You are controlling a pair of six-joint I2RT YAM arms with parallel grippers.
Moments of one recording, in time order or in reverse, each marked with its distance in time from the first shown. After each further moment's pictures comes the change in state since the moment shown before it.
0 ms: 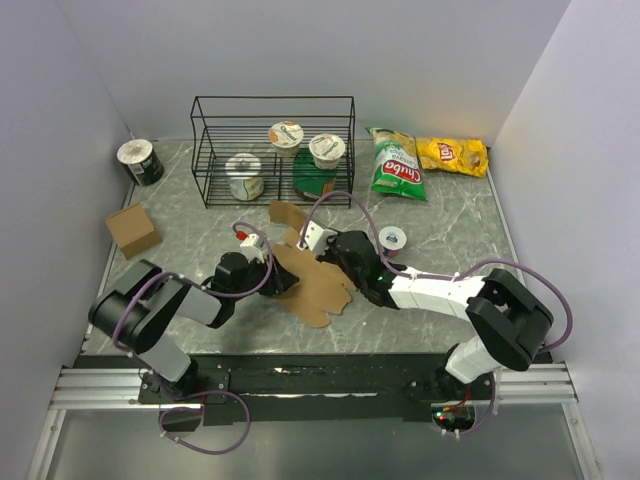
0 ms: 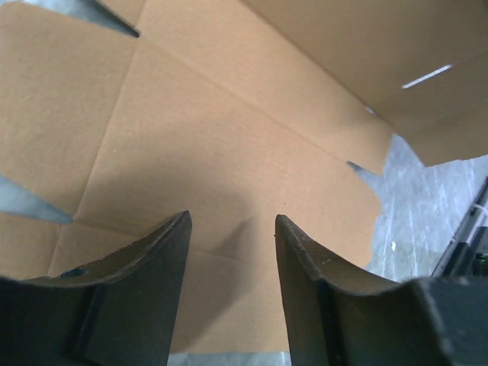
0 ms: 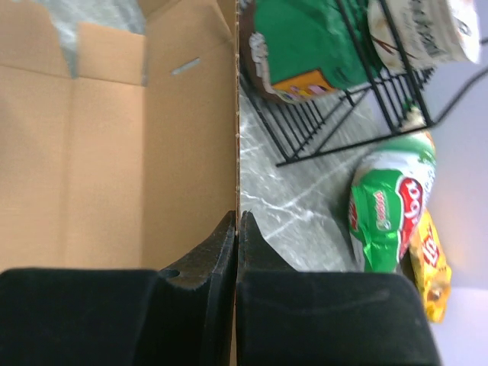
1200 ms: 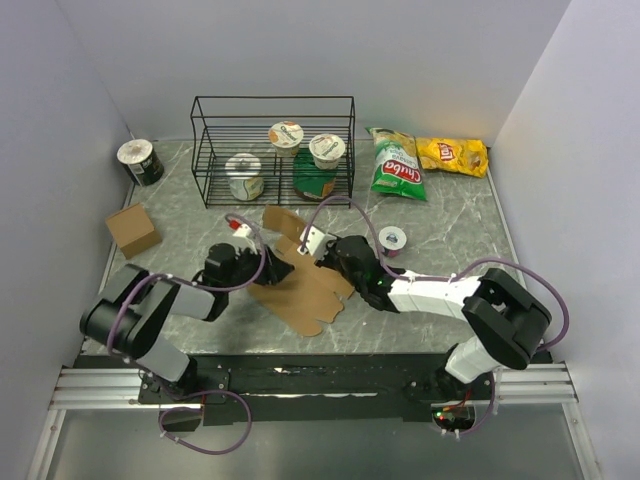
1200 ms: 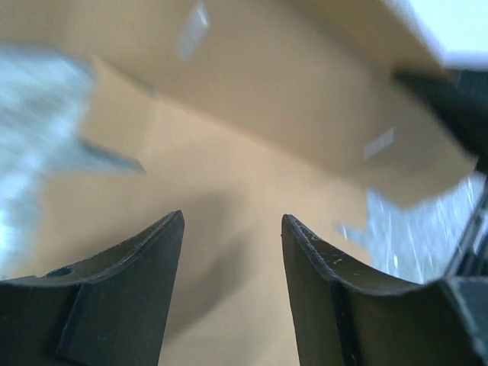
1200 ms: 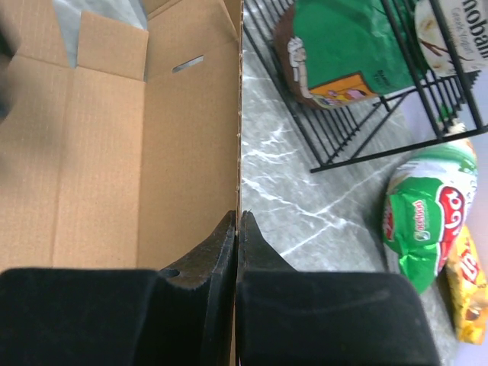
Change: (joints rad) left arm 0.122 -0.047 0.034 0.028 0.108 0.105; right arm 0.018 0.014 -0.044 0.045 -0.050 0.055
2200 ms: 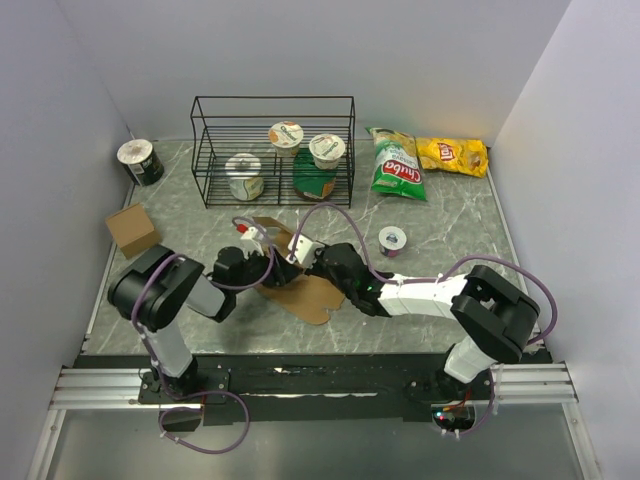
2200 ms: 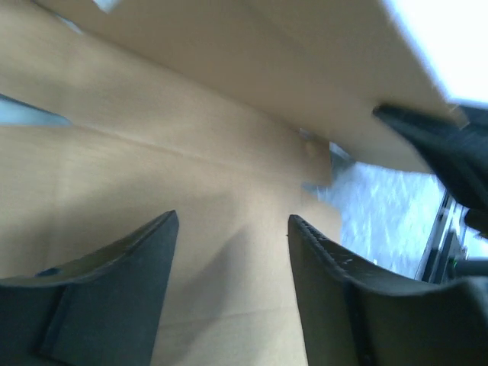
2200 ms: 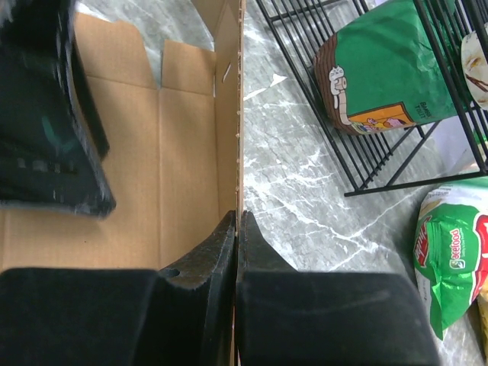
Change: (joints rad) left arm -0.069 0.252 0.018 0.243 0.024 -0.131; right arm 0.076 0.064 0.029 0.023 0.002 0.045
